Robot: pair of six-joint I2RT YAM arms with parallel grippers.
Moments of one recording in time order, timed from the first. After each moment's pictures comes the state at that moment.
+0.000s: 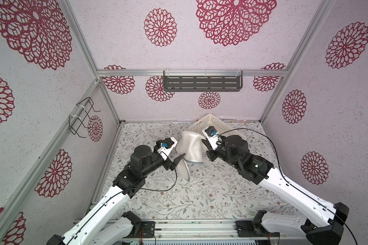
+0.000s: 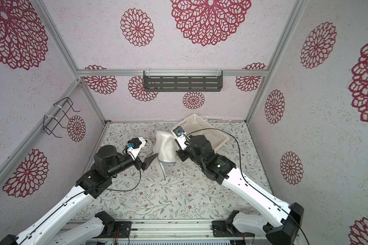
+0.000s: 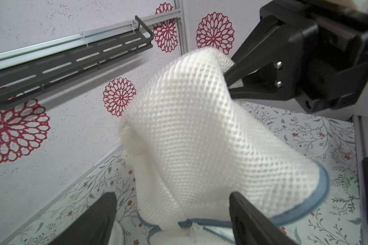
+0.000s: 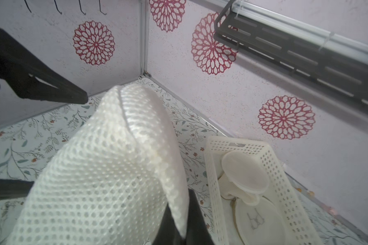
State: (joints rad) left arm -0.56 0.91 0.86 -0.14 0.22 0.22; right arm 0.74 1.16 1.19 -0.32 0.09 -0.14
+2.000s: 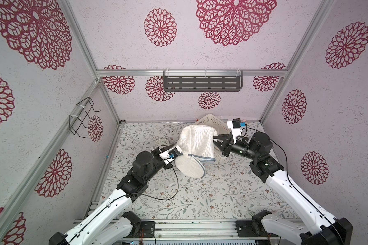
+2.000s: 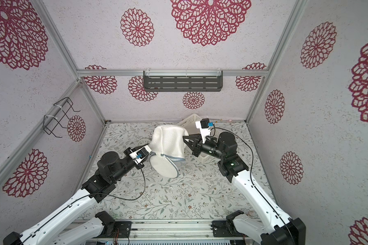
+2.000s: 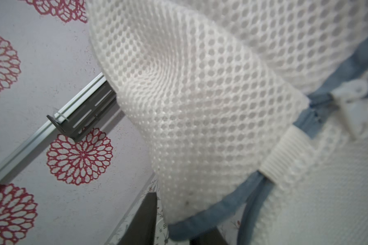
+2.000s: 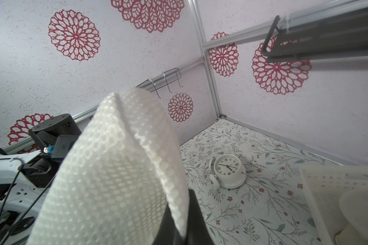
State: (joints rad) left arm -0.61 0.90 0.74 0.06 0.02 0.60; right arm 0.39 1.08 0.99 0.12 -0.68 0.33
